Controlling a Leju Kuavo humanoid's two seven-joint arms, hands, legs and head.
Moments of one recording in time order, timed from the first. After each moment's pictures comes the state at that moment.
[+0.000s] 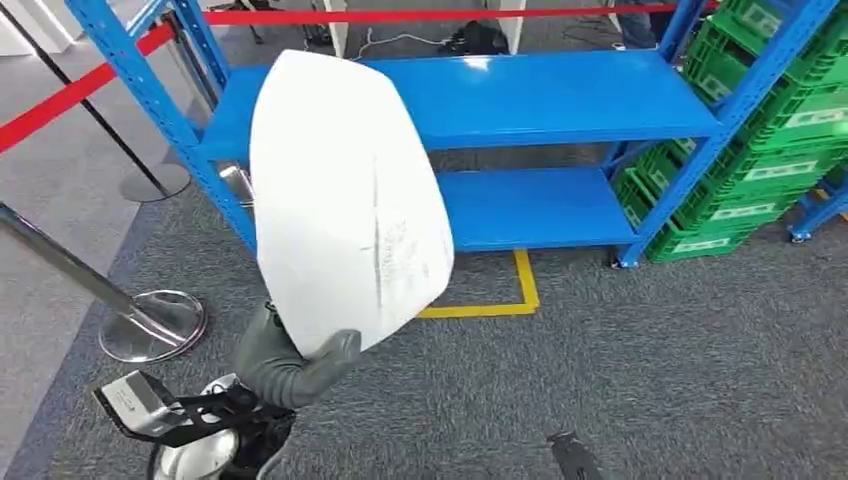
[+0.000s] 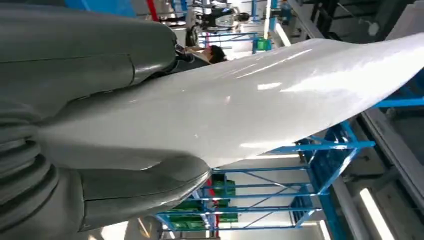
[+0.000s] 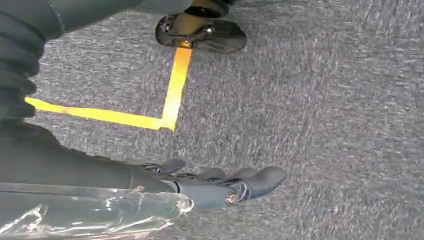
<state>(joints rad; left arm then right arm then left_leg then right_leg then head) 0.06 -0.23 -0.49 -1.78 -0.07 -0.31 -0.56 -0.13 0.20 -1.11 -0.29 1.31 -0.24 -0.43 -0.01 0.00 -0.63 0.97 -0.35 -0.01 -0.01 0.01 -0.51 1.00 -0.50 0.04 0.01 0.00</state>
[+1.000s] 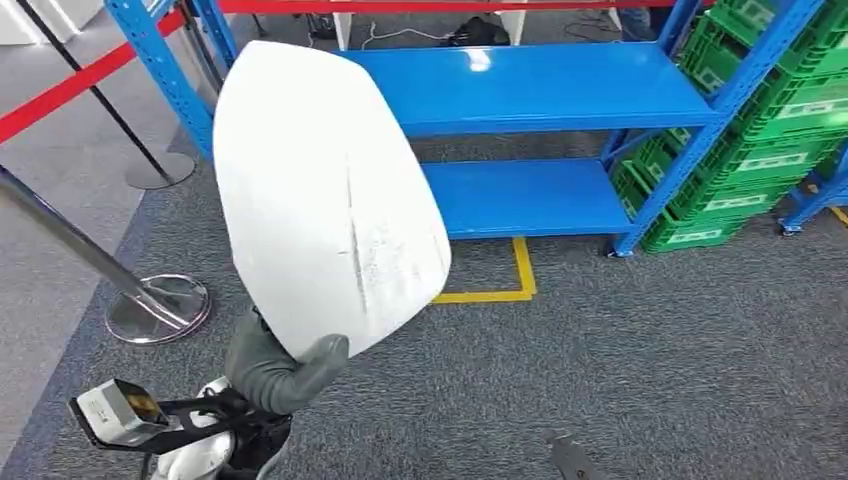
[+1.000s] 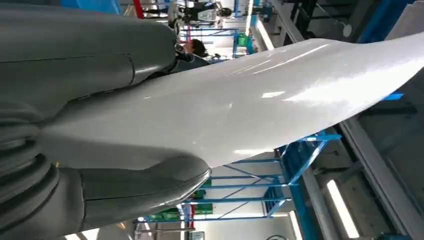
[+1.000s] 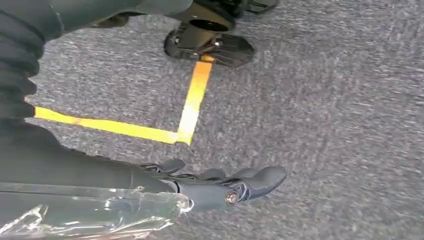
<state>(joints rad) 0.06 -0.23 -0.49 -1.80 -0.03 -0.35 -0.60 -0.13 0.20 -1.11 -0.29 1.28 -0.17 -0.45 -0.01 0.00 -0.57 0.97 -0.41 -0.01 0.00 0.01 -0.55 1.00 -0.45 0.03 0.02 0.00</state>
